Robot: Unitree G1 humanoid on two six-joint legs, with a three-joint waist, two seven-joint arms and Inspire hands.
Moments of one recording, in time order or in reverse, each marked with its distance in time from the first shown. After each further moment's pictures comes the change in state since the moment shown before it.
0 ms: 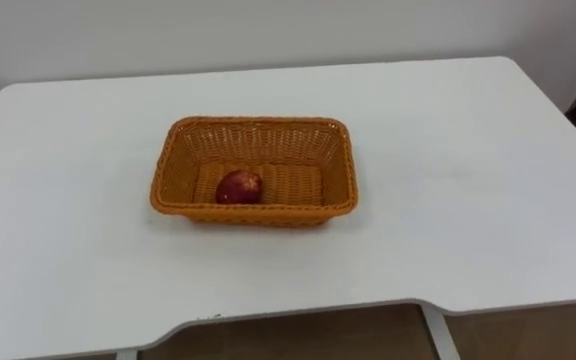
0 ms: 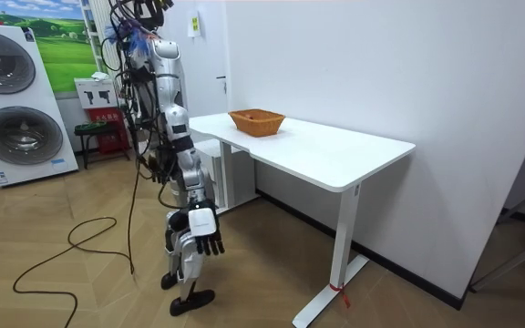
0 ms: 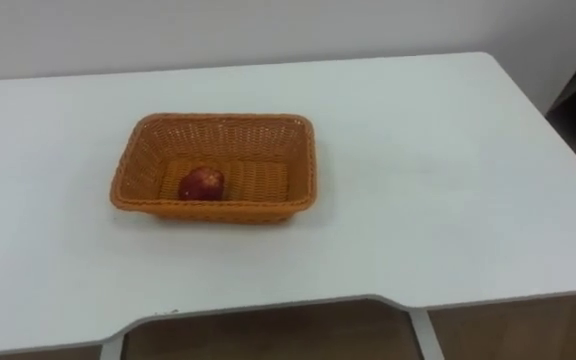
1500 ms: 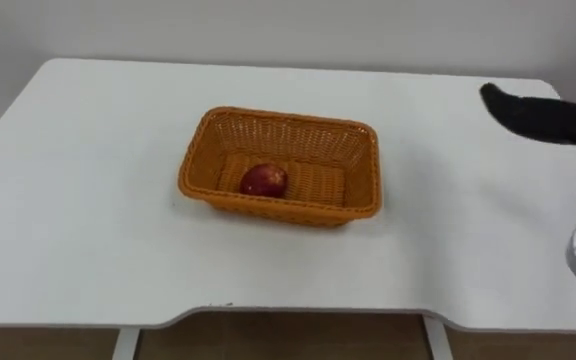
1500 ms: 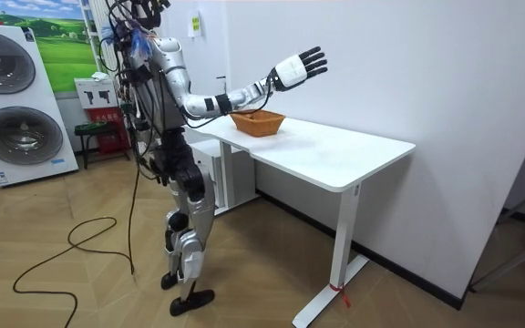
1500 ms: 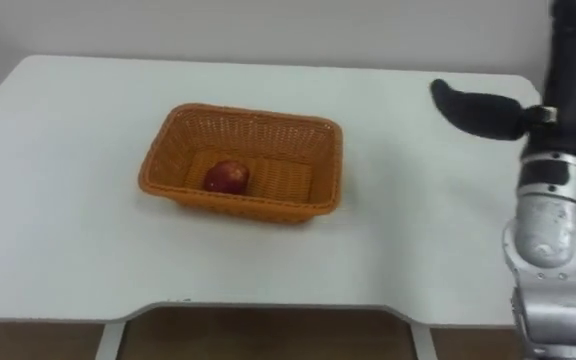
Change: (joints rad) left arm 0.008 0.065 -0.100 -0.026 -0.004 -0.105 -0.023; right arm -0.197 -0.185 -0.149 -1.302 -0.502 -0.203 -0.355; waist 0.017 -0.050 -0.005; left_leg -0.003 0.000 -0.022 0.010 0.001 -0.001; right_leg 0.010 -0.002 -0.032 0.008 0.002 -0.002
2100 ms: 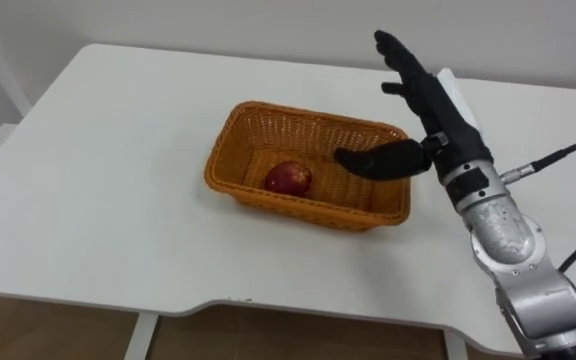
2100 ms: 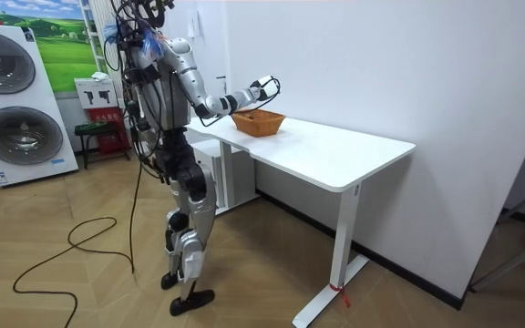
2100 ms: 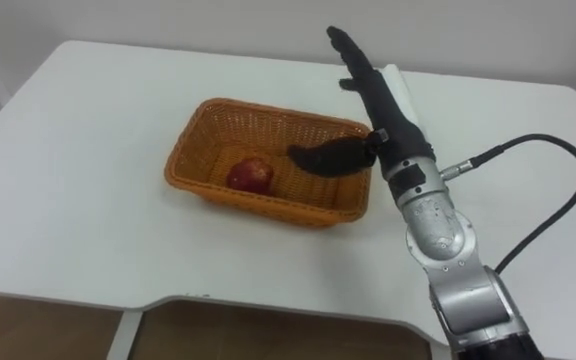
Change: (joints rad) left arm -0.090 0.012 -0.094 -0.031 0.010 0.021 -0.057; right arm -0.116 0.047 0.447 -0.004 -0.058 0.043 0.411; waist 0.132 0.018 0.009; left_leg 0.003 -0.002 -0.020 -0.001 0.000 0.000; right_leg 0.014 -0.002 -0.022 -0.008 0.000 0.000
